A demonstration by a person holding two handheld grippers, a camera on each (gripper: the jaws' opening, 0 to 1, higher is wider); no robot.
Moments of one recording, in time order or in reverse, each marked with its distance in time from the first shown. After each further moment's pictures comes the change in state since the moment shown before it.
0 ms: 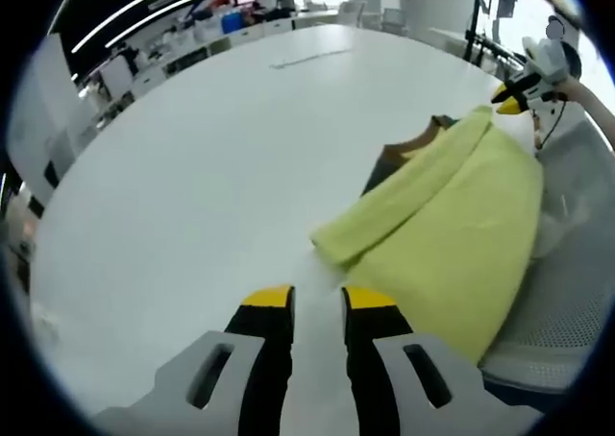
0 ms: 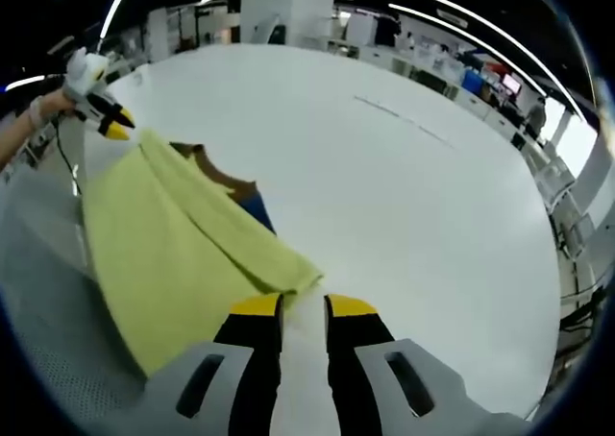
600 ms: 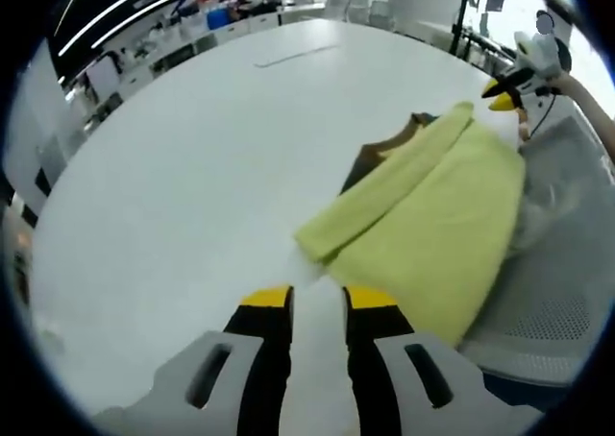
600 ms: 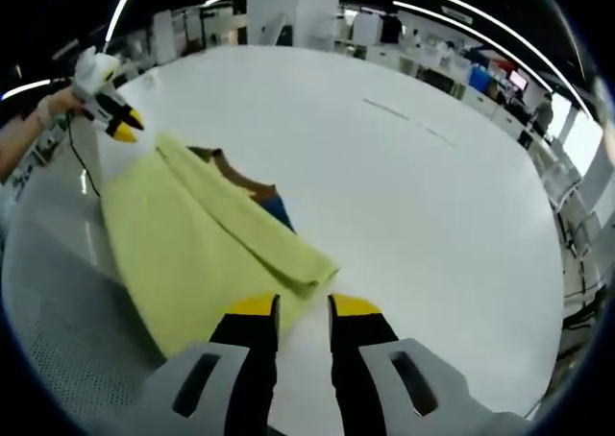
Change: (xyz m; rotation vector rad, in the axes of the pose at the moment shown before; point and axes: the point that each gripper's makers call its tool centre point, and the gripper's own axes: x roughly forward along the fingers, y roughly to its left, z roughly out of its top) left arm -0.016 -0.011 0.004 0.046 0.045 -0.046; right arm -0.020 0.015 0.005 0.003 0.001 0.037
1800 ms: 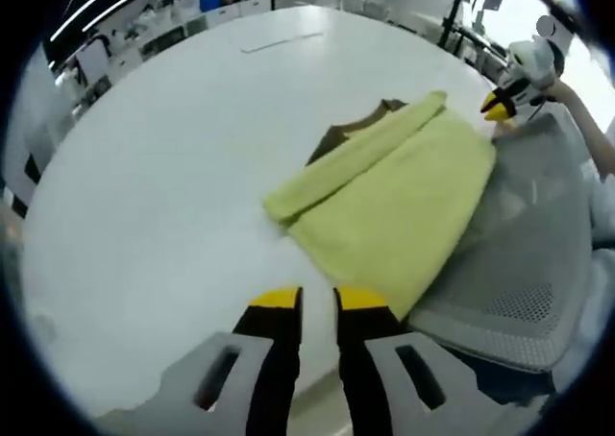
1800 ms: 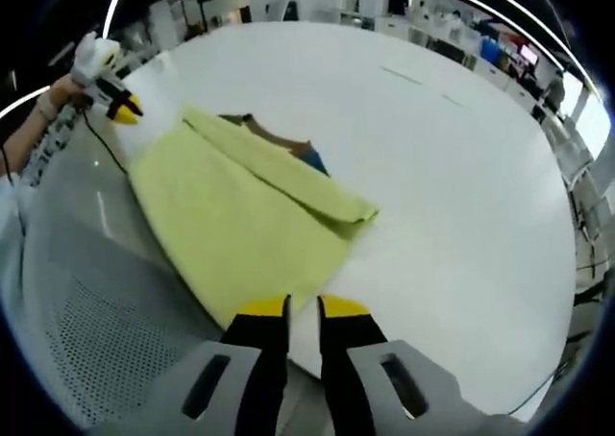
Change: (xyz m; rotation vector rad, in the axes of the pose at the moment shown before) left arm -0.038 -0.032 -0.018 -0.025 0.084 -0.077; right arm -0.029 0.037 -0.037 0.041 0.122 0.084
